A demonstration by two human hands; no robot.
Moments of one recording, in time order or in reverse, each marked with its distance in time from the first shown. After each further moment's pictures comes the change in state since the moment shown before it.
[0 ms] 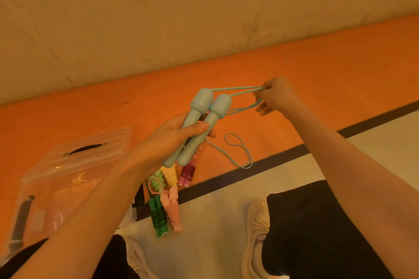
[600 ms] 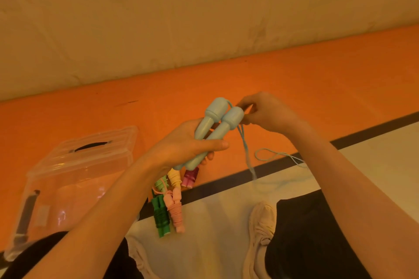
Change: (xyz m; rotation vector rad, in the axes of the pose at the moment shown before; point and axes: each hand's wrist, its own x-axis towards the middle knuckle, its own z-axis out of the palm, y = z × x) left_hand 0.007 -0.009 -0.006 0.209 -0.024 -0.020; right_hand -0.038 -0.019 0.018 -0.252 -0.287 -0.404
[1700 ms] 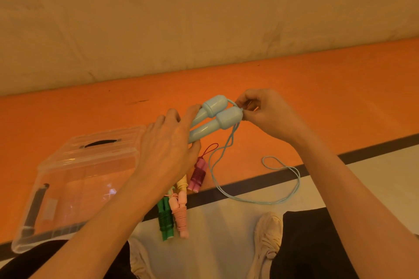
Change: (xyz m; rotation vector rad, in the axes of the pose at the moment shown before) left_hand -0.010 -0.032 -0.025 1.201 0.708 0.258; right_hand 0.008 -0.033 0.007 0.162 0.126 -0.171
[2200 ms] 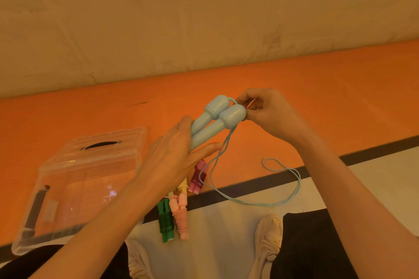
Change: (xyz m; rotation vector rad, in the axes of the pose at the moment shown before) left_hand -0.006 0.010 -0.012 -0.368 -0.190 -0.108; right_hand -0.001 -0.004 -0.004 0.107 0.008 0.001
